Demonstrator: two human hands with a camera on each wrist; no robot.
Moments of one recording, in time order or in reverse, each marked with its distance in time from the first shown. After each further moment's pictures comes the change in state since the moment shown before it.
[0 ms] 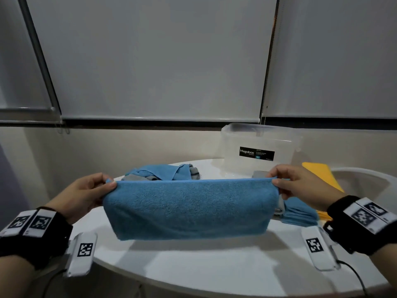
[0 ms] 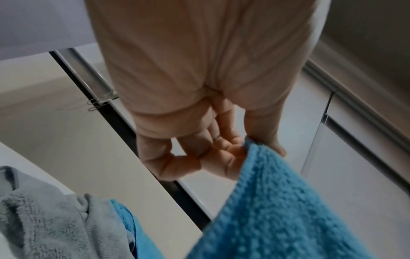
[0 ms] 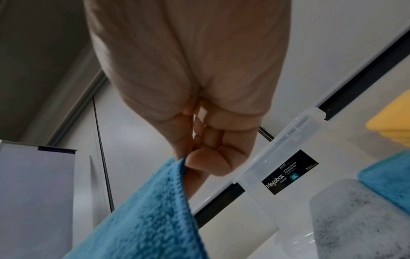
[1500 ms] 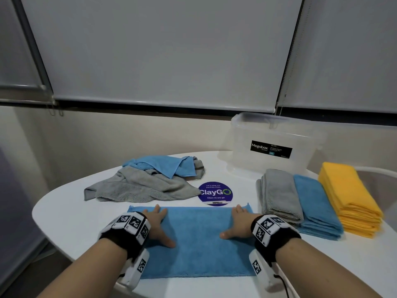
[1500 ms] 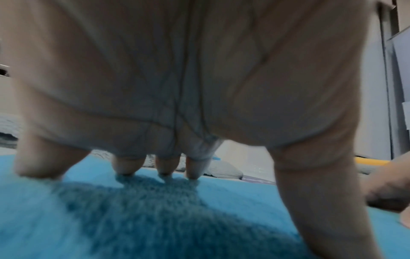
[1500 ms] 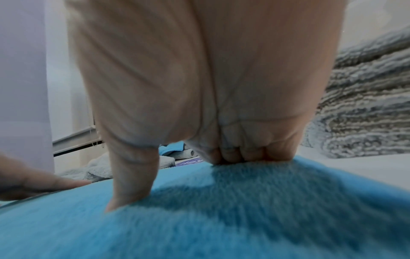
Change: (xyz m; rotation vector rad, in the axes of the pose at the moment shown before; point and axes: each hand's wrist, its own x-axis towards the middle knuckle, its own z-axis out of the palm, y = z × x) left_hand 0.060 -0.089 0.111 1.392 -0.620 -0.447; right_hand 0.100 0.084 0.160 -0.887 -0.516 0.366
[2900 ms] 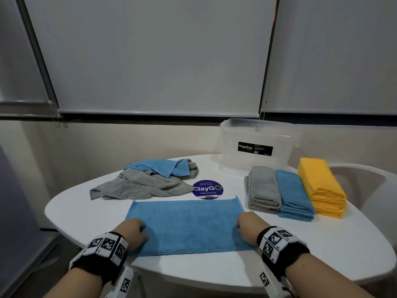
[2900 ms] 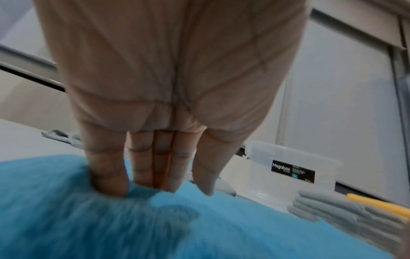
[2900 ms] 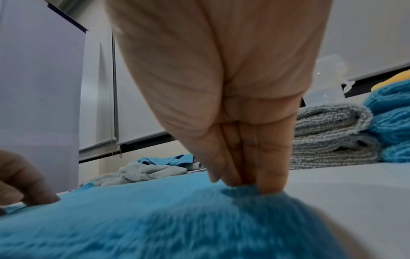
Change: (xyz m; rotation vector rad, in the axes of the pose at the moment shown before) left_hand -0.057 -0.027 0.048 -0.202 0.306 -0.063; right_hand -0.084 0.020 0.023 -0.092 0.179 -0.022
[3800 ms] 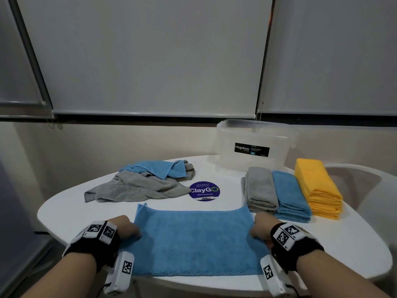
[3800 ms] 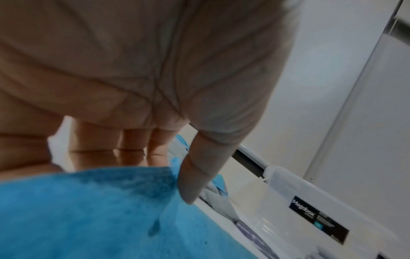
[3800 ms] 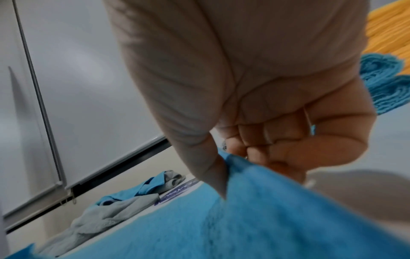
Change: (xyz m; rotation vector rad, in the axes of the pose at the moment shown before) left_hand 0.016 -0.003 -0.023 -0.237 -0.124 -0.259; right_hand -0.012 0.037 -0.012 0.365 -0.022 0.249
